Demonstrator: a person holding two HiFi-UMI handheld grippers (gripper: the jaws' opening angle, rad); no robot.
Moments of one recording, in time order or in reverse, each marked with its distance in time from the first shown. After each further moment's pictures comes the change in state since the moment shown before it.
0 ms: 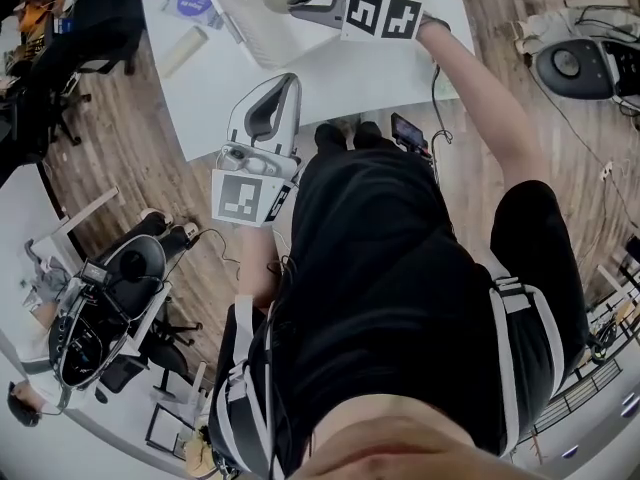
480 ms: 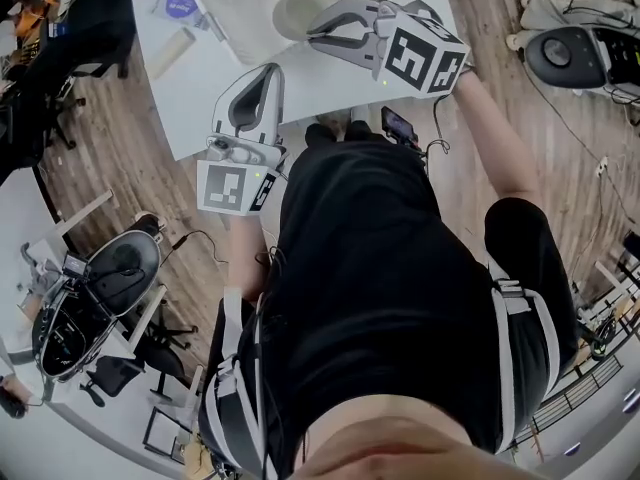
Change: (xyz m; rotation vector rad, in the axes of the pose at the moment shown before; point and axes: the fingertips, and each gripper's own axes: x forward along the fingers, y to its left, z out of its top) left arm 0.006 -0.013 0.010 0.022 -0.016 0.006; right arm -0.086 0.072 0.025 0.001 -0.053 -0.021
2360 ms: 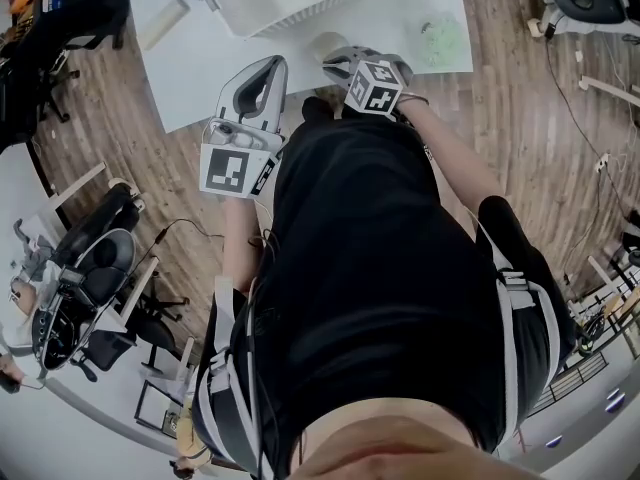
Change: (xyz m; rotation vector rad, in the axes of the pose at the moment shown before) left arm -0.013 -0.013 -0.055 -0.014 0.108 0.004; right arm 0.130 0.148 -0.193 0.233 0.258 0.024
